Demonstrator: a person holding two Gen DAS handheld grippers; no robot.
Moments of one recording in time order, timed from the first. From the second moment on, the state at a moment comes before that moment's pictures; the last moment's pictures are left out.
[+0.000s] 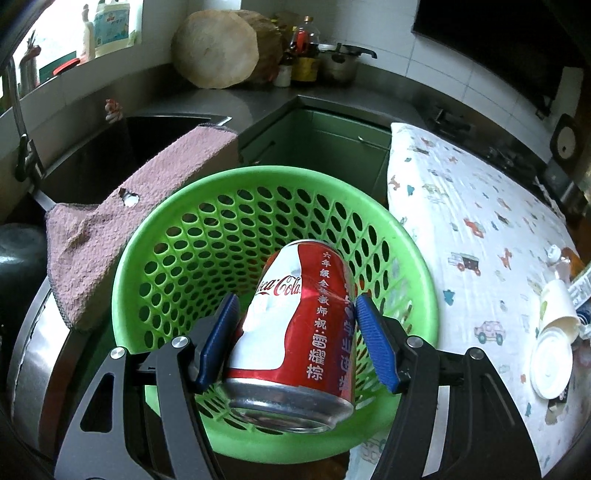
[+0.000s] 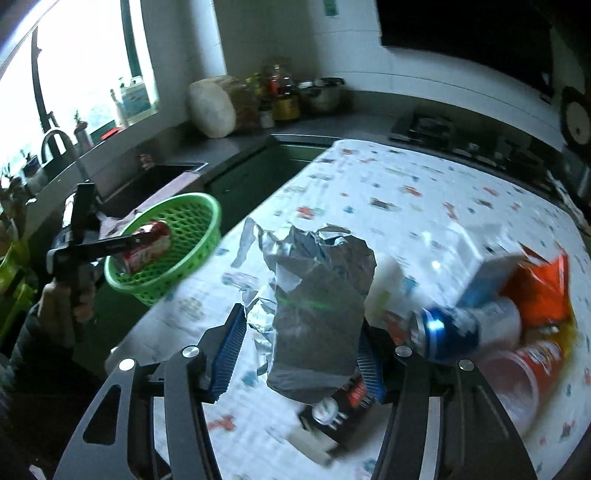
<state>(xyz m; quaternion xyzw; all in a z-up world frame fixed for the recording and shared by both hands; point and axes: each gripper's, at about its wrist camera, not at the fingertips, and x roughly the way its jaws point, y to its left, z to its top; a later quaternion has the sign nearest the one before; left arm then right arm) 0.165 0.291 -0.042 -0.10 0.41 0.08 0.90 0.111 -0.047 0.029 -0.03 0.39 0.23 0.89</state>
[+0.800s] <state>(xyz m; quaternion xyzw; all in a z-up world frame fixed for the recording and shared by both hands) 0.109 0.322 -0.010 -0.13 0.36 0.11 0.92 0.154 0.097 0.011 -0.07 0.42 0.34 0.84</state>
